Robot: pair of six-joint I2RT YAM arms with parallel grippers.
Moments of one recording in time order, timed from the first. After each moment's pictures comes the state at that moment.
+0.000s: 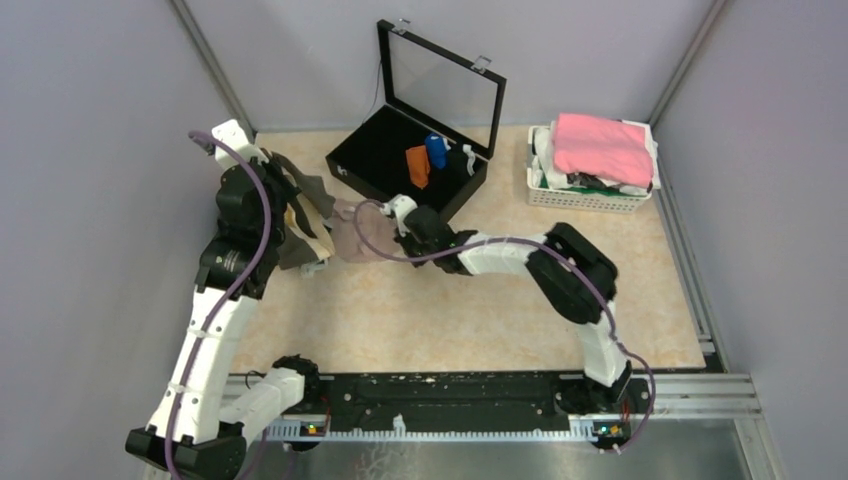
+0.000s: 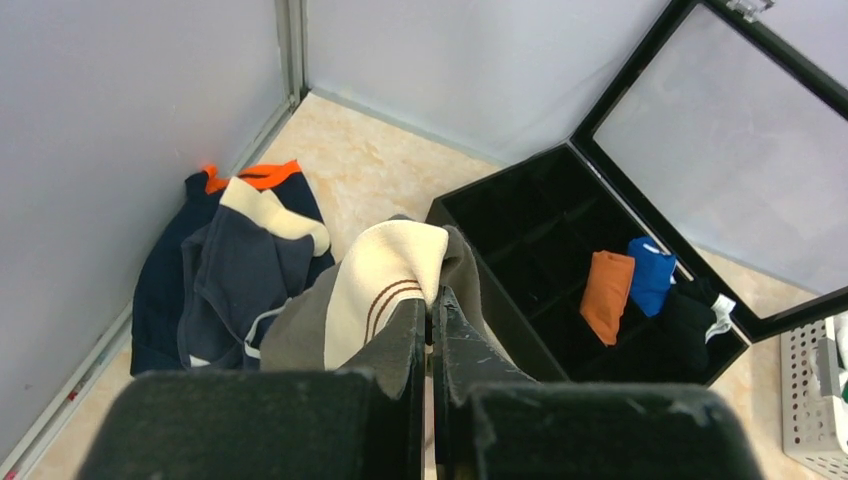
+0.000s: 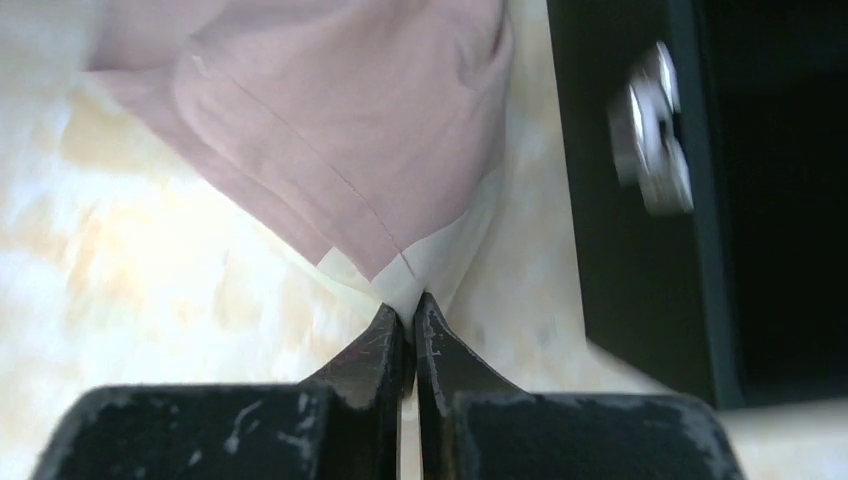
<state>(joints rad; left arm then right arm) -0.23 0.94 1.23 -0.42 -0.50 -0.32 0.91 2.12 1.39 0.08 0.09 0.06</state>
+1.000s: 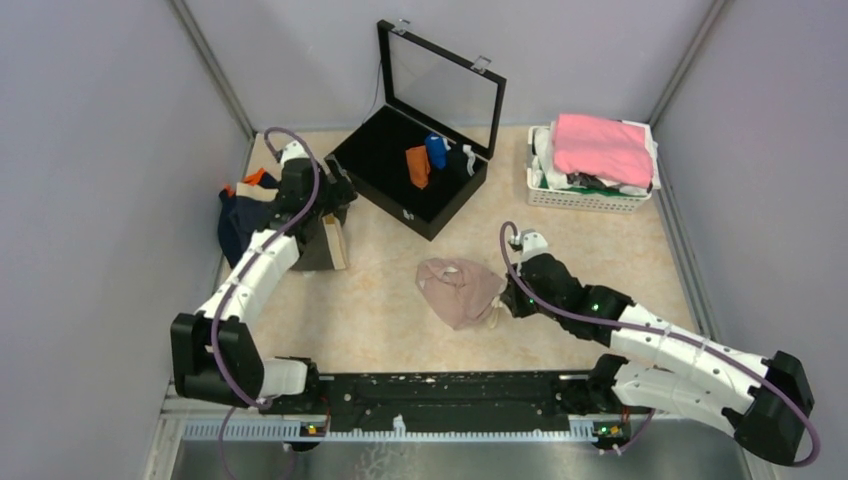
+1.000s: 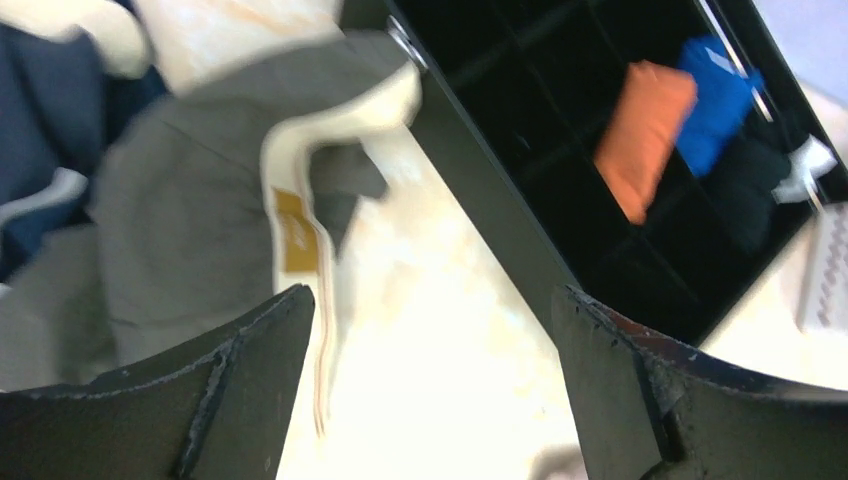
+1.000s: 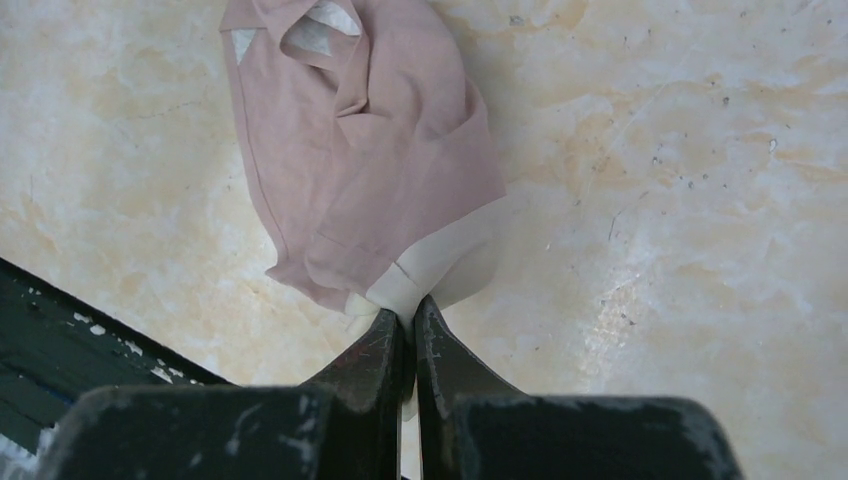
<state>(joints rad) -0.15 1.34 1.03 -0.22 -0.20 -0.52 0.90 0.87 0.59 -0.44 0.23 0.48</state>
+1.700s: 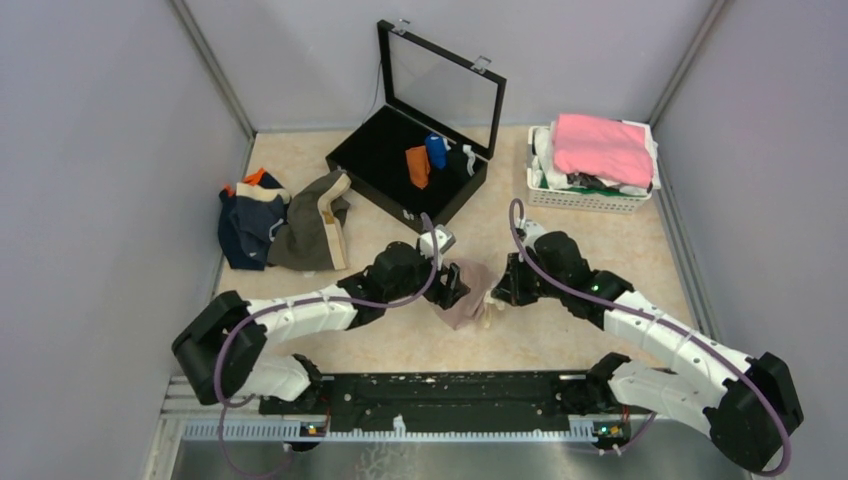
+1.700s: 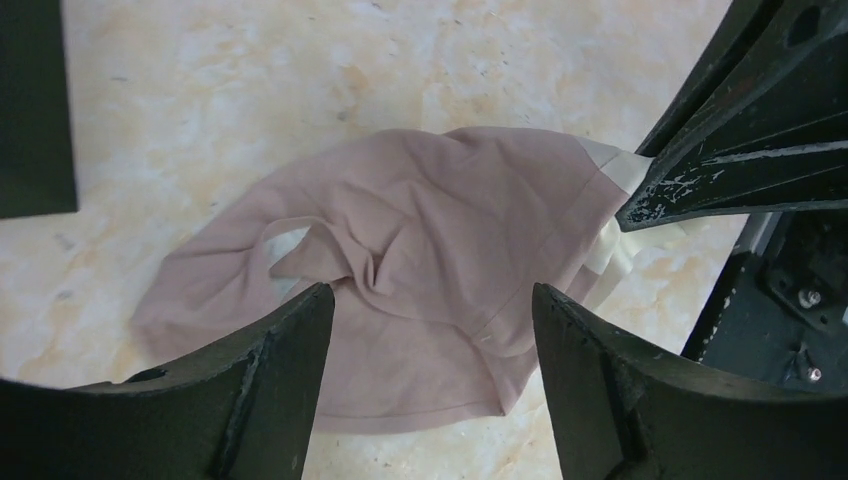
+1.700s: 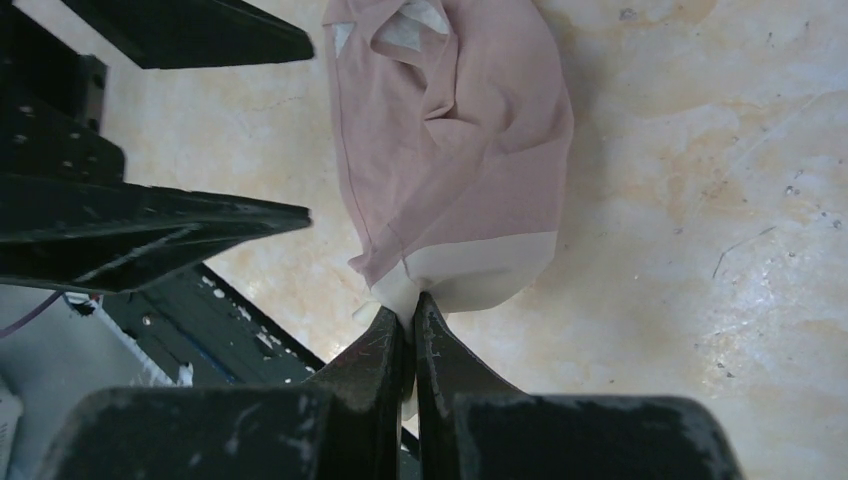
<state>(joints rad) -0.86 1.30 0.58 0.33 0.12 -0.27 0.65 0.97 0.61 -0.35 -0.19 0.47</state>
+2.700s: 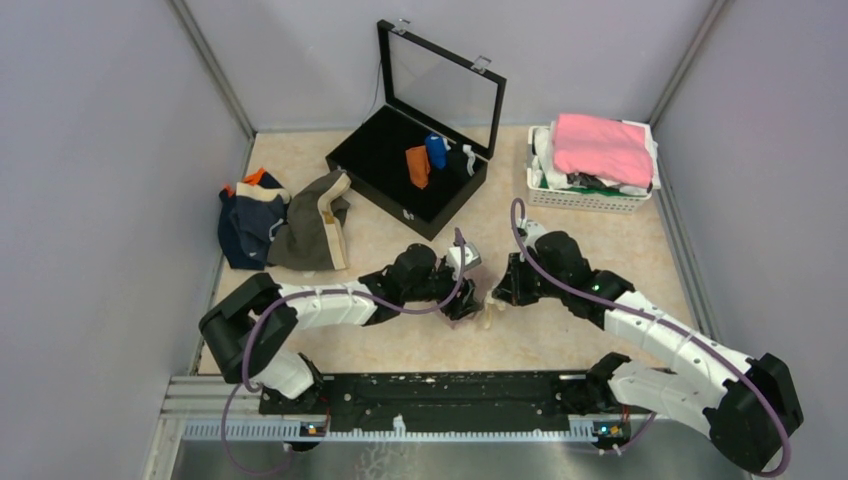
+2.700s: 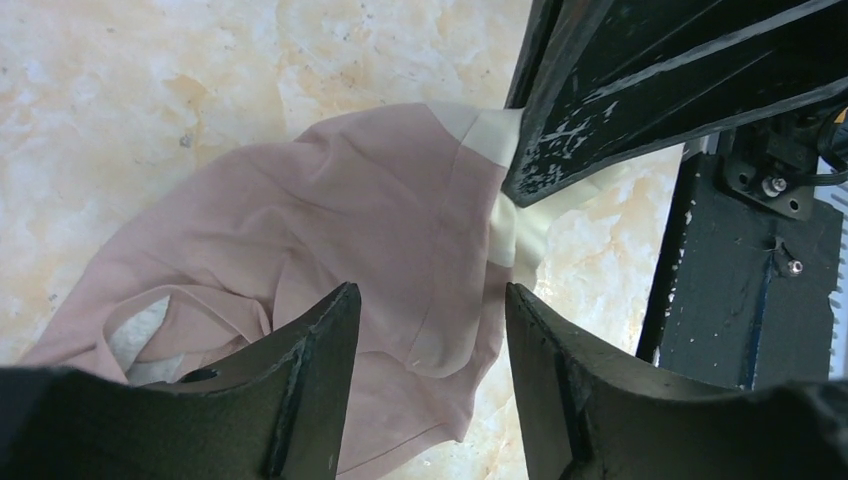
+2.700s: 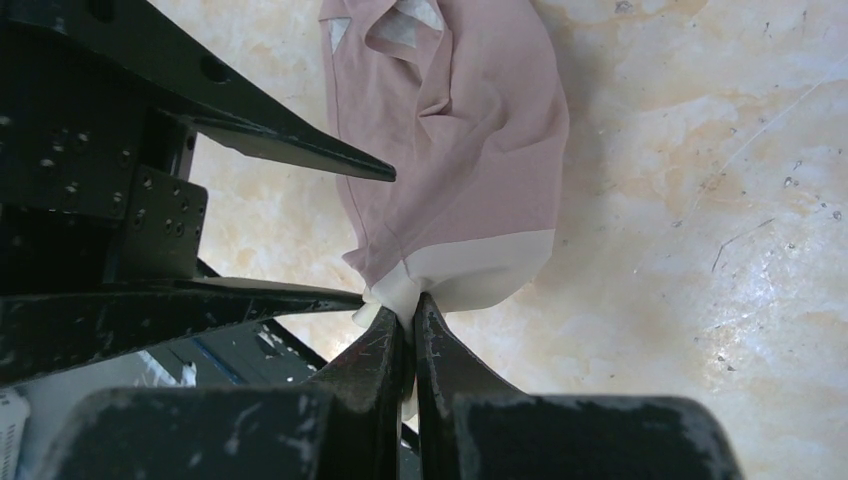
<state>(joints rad) -0.93 1.49 0.66 0.39 0.35 -0.10 0.64 0.96 0.61 -0.36 -0.21 0.48</state>
